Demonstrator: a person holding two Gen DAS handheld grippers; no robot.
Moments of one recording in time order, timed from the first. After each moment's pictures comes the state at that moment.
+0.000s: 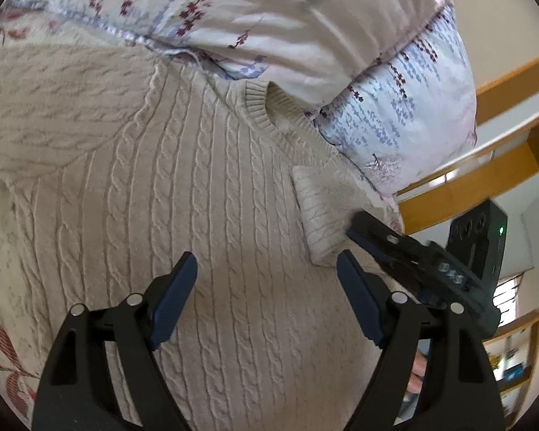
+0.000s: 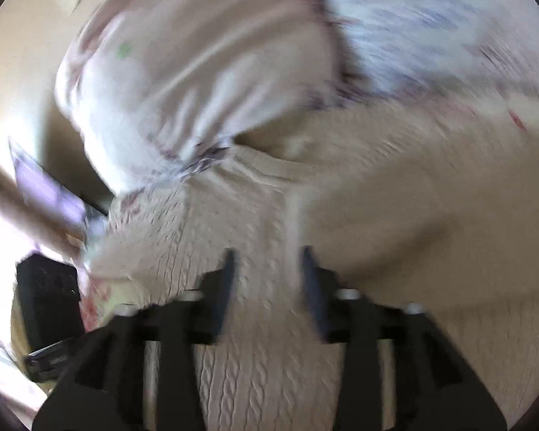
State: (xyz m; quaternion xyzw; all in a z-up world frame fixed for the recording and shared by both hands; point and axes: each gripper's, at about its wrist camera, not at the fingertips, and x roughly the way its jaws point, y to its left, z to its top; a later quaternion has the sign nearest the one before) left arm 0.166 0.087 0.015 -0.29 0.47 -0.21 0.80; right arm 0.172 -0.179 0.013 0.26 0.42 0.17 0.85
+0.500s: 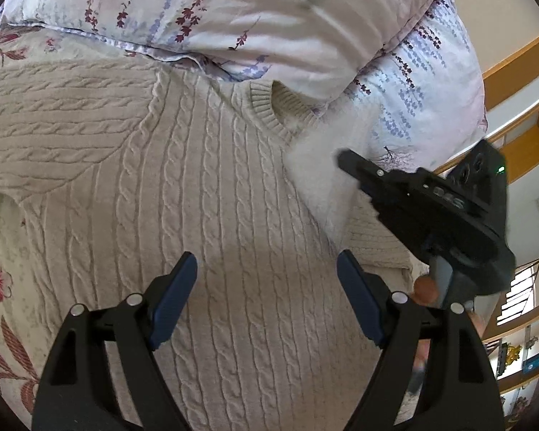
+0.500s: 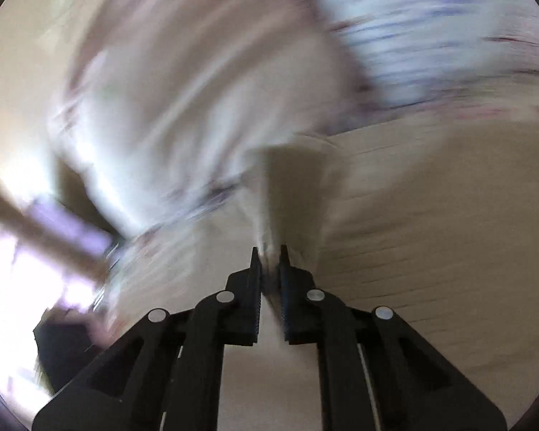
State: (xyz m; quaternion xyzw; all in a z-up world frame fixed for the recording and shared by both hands) left arm 0.168 0.083 0.015 -0.26 0.48 -0.20 0.81; right arm 0.226 -0.126 0.018 0.26 0.40 0.27 0.84
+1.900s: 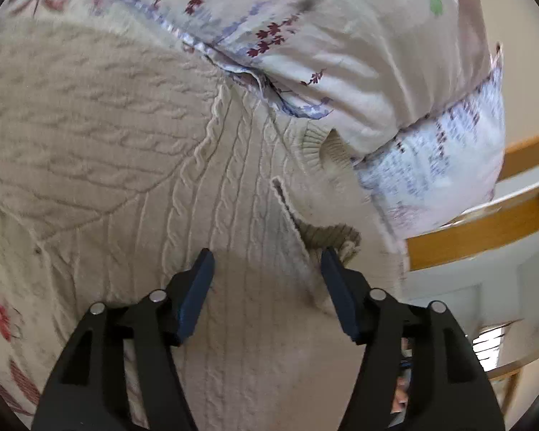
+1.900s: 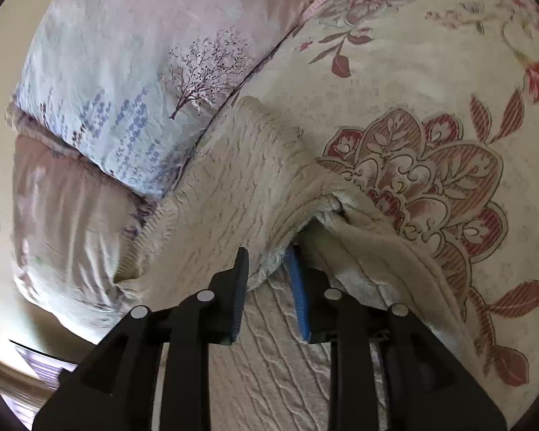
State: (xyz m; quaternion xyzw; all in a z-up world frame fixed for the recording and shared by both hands) left arm 0.200 0.129 -0.008 -0.39 0.48 -0.16 0.77; right arm 0.097 -0.342 -0.054 0.49 0.31 -0.03 0.81
